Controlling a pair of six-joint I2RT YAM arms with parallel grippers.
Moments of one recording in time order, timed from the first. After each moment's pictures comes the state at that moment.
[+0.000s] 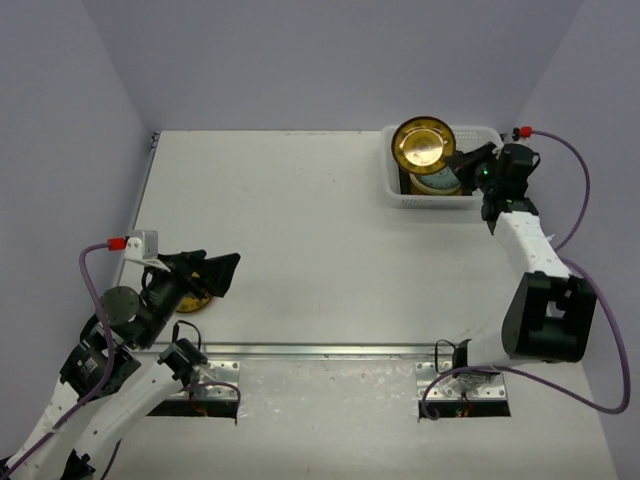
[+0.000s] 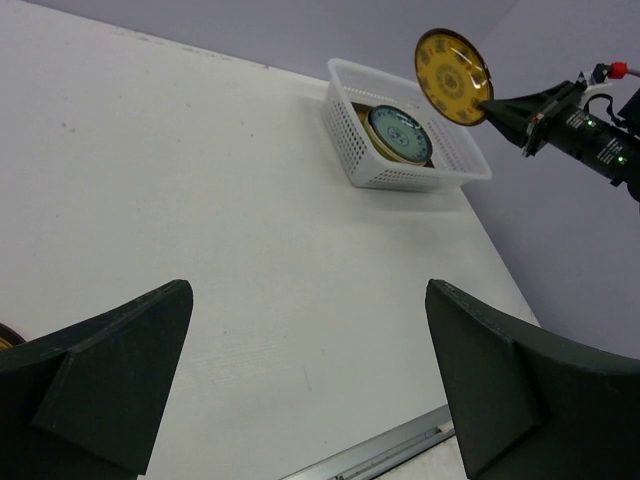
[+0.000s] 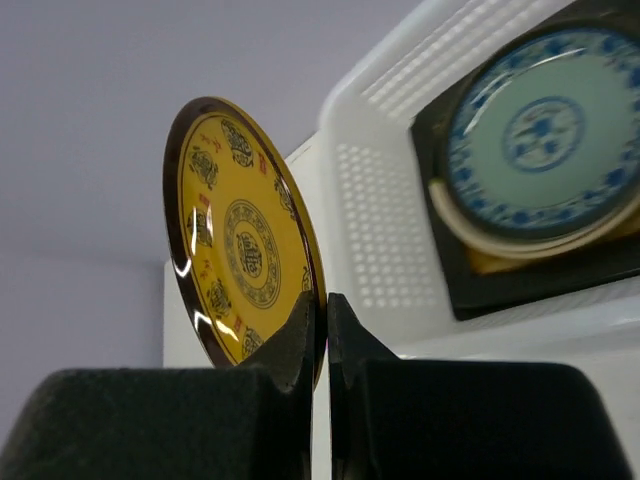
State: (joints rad) left arm -0.63 0.23 0.74 -0.59 -0.28 -0.54; right arm -0.13 1.43 0.97 0.17 -0.29 0.80
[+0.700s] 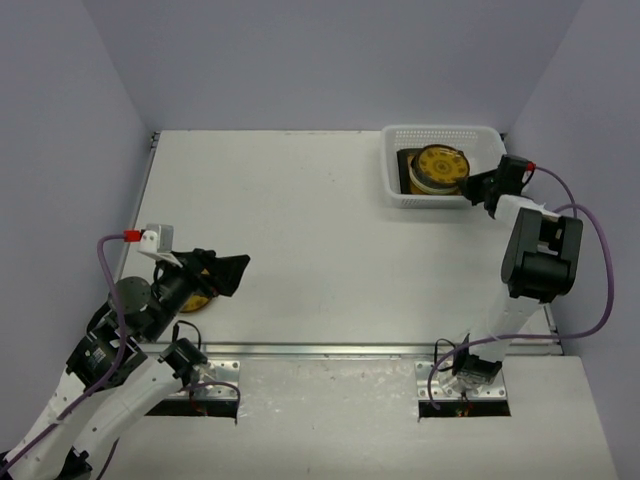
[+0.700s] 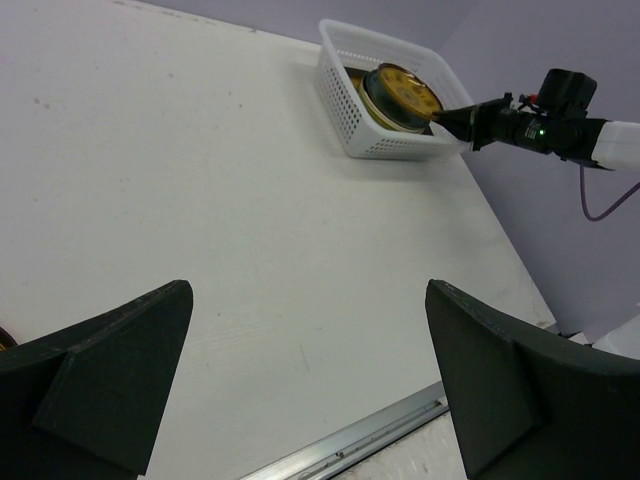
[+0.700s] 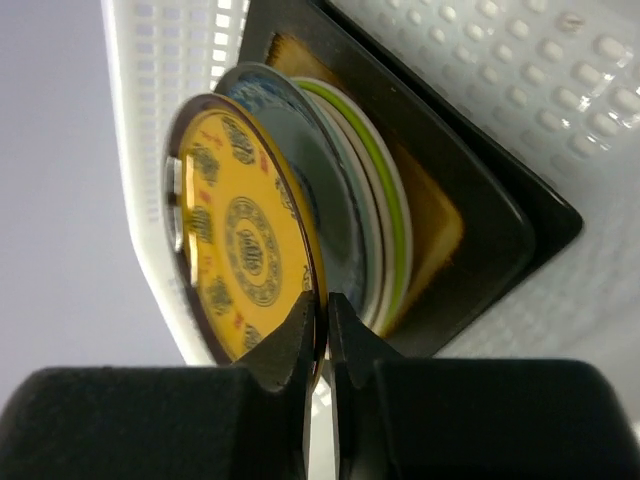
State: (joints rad) left arm -0.63 0.29 0.74 -0.59 -0.22 -0.53; right arm -0.28 1.89 1.12 0.16 -0.20 1.11
